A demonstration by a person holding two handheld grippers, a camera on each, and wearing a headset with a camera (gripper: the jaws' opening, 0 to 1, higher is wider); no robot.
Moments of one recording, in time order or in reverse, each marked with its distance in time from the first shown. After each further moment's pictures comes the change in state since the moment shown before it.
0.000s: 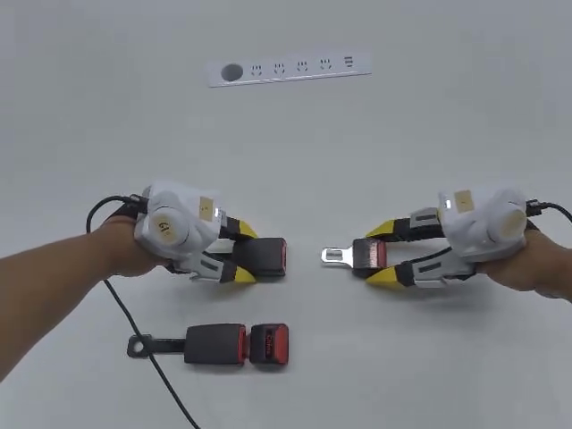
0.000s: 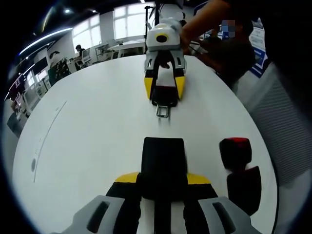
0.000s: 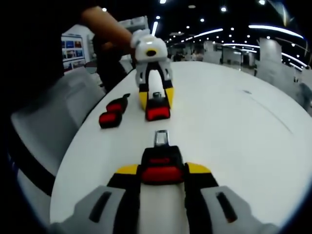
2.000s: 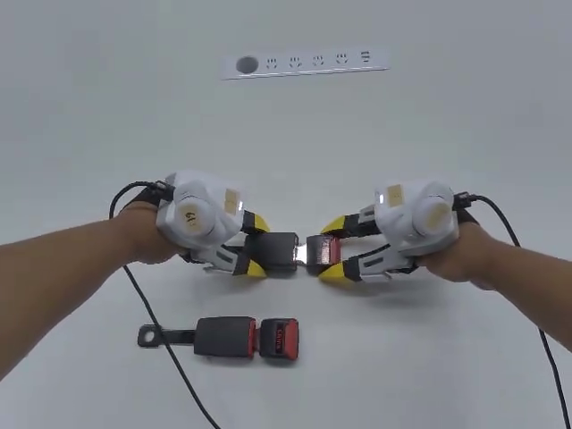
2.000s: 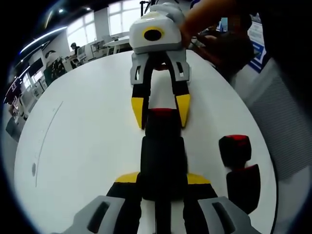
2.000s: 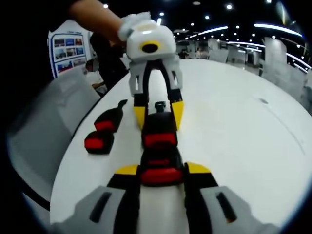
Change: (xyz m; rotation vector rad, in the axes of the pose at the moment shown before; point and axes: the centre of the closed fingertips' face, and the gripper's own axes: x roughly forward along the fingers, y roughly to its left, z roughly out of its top) left arm 0.000 -0.004 0.006 0.027 0.063 -0.016; right arm 0.067 0.001 0.040 -0.017 0.025 0.016
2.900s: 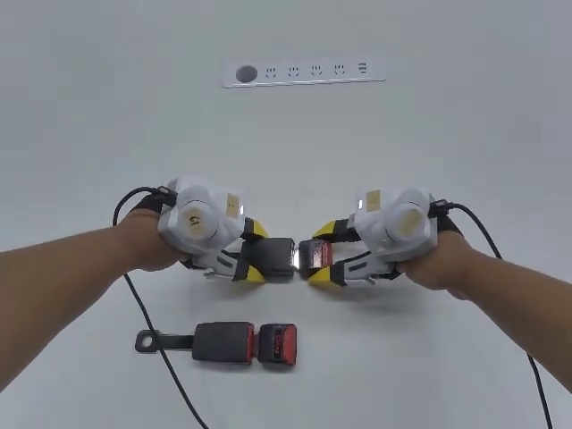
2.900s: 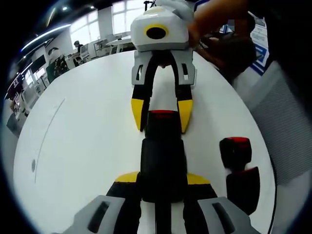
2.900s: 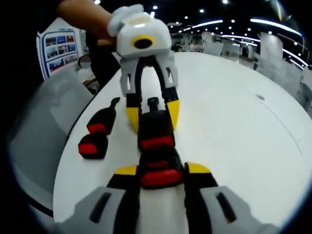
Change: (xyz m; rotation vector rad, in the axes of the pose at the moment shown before) left arm -0.001 0.001 0.000 -0.031 -0.009 0.011; right arm 0.003 -0.005 0.002 0.031 0.068 -0.057
